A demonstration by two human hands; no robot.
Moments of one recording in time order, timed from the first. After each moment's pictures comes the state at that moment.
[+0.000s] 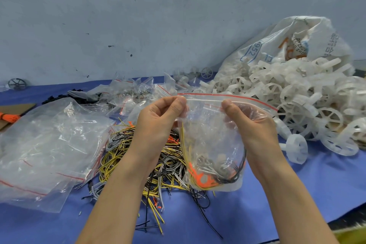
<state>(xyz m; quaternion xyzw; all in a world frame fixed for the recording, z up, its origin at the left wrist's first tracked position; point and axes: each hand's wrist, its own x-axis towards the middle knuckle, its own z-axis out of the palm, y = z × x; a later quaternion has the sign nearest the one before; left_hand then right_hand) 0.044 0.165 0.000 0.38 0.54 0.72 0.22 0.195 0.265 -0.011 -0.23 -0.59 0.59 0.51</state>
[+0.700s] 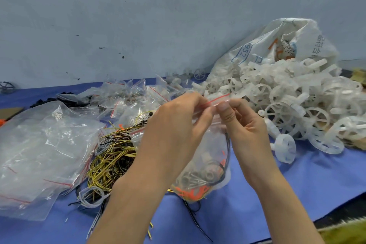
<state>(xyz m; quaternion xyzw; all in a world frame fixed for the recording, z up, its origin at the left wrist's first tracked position) 0.101 0.166 0.033 0.57 0.68 0.45 -0.08 0.207 0.257 -0.007 -0.15 -0.61 0.58 0.52</state>
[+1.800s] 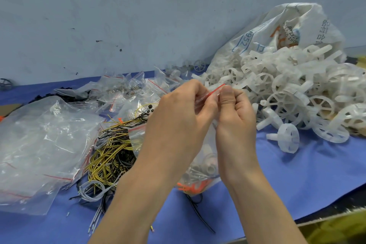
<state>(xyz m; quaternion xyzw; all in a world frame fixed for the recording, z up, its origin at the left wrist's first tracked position) 0.114 0.168 0.033 0.52 0.70 0.48 -0.05 0.177 0.233 -0.006 -0.22 -0.51 0.60 0.58</state>
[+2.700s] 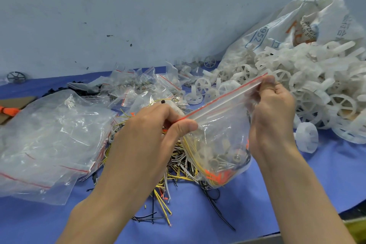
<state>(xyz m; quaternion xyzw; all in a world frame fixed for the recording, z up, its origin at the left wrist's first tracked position) 0.067 0.100 0.013 0.50 0.75 0.41 -0.08 0.170 0.275 0.001 -0.31 -0.42 0.59 0.62</state>
